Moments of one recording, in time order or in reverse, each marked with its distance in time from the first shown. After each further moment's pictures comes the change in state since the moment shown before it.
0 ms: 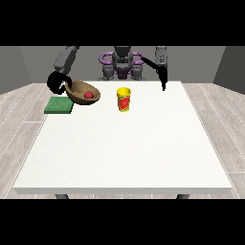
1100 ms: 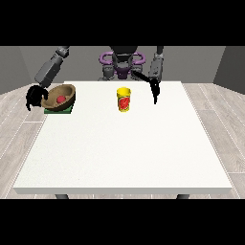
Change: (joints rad) left arm -0.053 -0.066 -0.104 -0.292 -0.141 0.139 -0.023; right arm -0.062 -0.351 -0.226 0.274 -0.161 0.401 -0.201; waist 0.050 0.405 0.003
